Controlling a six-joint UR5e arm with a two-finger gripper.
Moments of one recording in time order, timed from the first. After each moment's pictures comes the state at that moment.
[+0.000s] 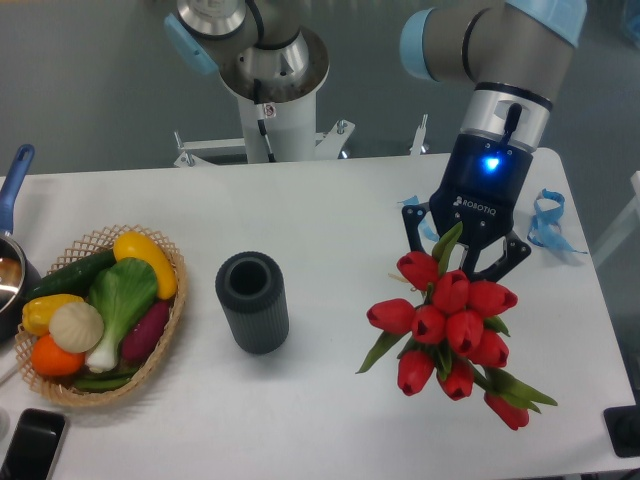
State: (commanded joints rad) arm 2.74 -1.86 -1.51 -0.74 0.71 0.78
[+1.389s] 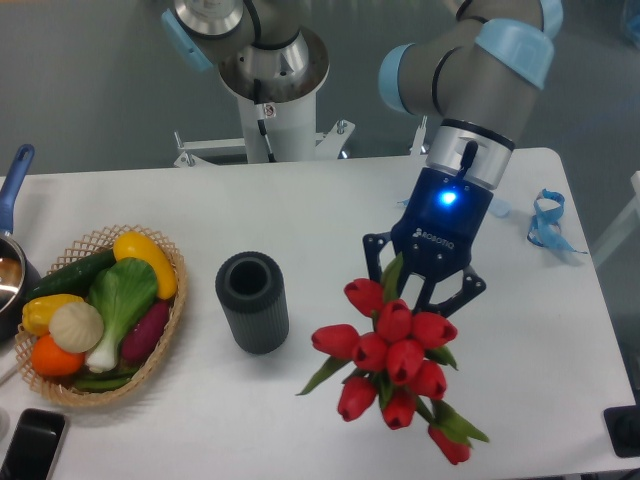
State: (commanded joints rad) arm 2.68 -1.88 -1.57 -0.66 0.57 0.79
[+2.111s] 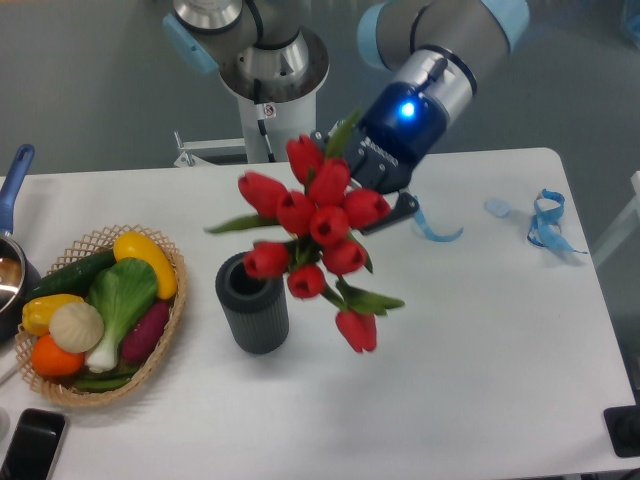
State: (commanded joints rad) arm 2.73 -1.69 -1.77 -0.66 0.24 0.80
